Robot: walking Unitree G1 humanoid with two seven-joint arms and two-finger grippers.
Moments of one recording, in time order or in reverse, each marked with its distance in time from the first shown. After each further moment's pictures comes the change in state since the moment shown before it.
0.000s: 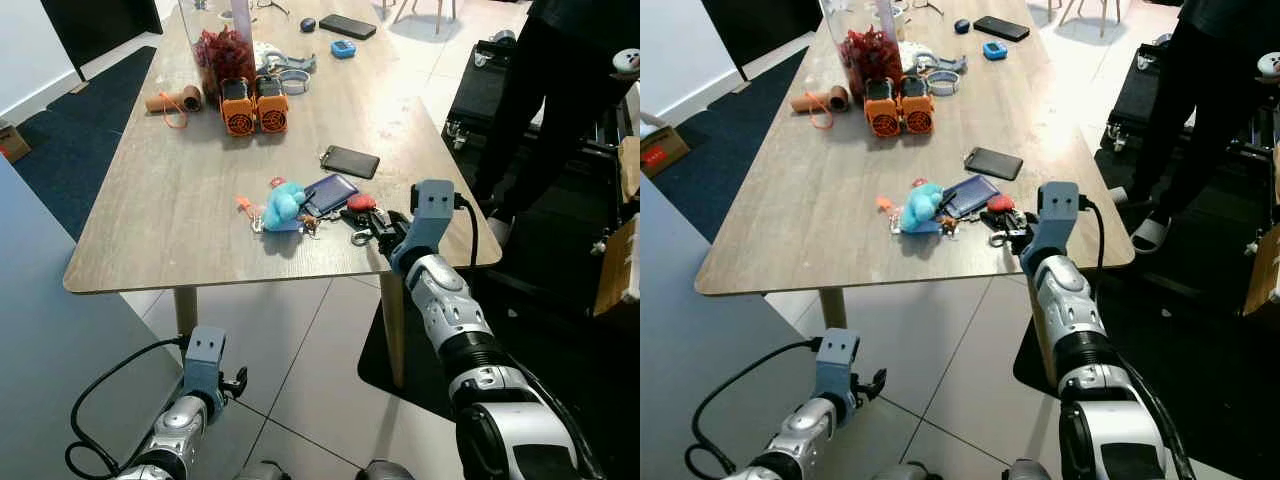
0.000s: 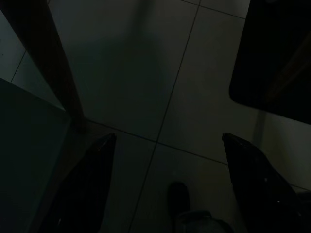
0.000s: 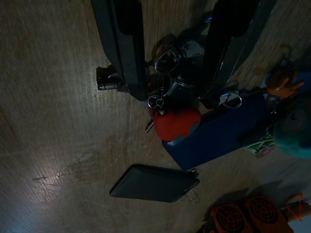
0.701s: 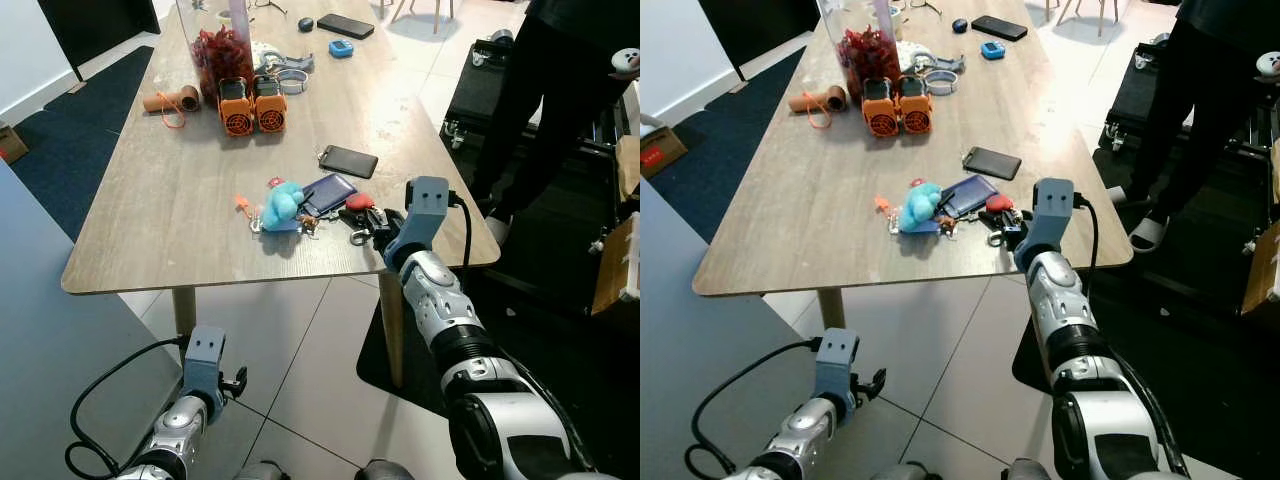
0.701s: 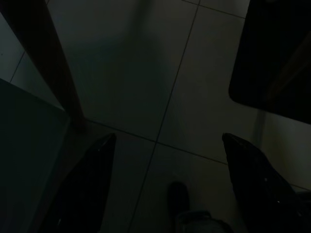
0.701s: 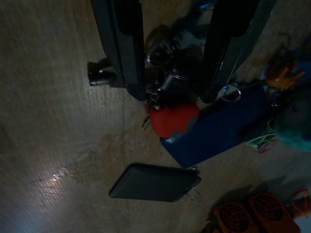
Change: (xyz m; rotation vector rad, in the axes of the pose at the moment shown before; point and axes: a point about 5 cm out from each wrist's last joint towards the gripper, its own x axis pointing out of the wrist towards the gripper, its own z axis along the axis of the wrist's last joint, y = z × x) left arm 0.000 0.000 0.000 0.000 0.000 0.005; right arm 0.008 0.010 0.001 0.023 0.004 -0.013
